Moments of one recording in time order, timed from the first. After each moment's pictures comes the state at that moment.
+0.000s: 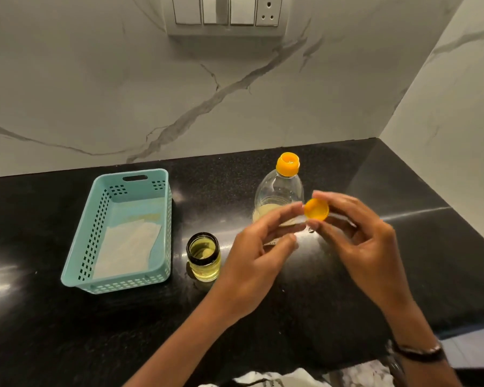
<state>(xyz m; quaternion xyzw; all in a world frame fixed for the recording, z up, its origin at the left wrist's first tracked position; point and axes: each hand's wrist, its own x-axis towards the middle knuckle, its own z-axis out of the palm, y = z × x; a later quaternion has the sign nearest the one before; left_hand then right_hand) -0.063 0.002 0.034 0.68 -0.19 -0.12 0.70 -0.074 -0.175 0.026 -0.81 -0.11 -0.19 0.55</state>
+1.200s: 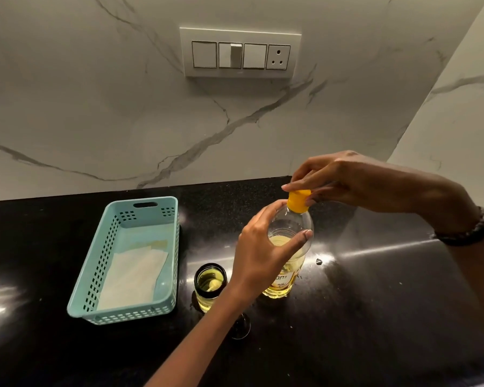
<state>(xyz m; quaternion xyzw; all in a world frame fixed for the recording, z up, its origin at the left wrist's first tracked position) 0.011 -0.016 0.004 0.80 -0.17 0.09 0.57 0.036 -0.179 0.147 -0.92 -0.37 0.05 0.13</state>
